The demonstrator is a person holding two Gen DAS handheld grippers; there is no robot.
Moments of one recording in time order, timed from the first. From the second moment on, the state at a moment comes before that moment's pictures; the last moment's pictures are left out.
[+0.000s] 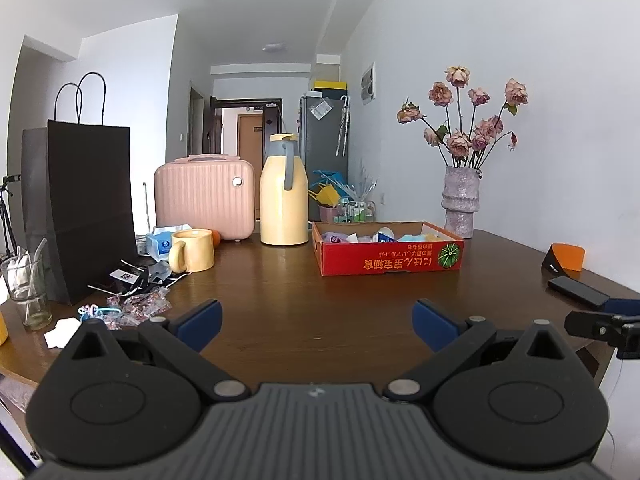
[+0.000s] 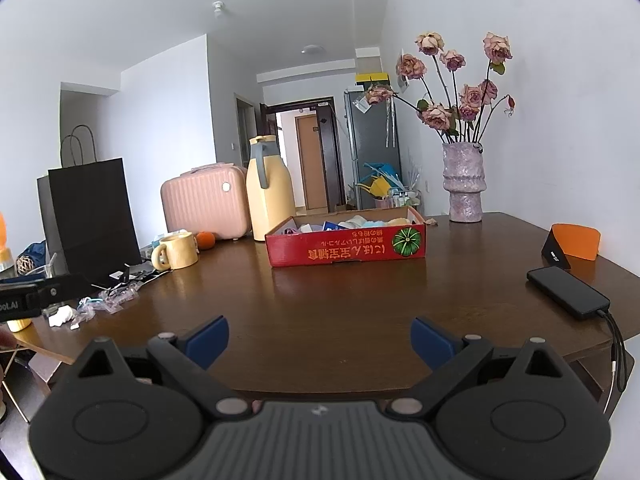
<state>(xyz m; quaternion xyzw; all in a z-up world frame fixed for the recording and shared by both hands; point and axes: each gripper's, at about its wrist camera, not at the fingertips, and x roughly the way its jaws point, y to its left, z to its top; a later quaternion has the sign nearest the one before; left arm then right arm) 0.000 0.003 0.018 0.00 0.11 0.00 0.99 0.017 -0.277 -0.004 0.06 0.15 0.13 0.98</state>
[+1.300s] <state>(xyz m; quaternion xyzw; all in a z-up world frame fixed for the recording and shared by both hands) -0.002 0.001 0.016 0.01 0.11 0.00 0.99 0.017 -0.279 -0.006 0.07 0.15 0.13 0.98</state>
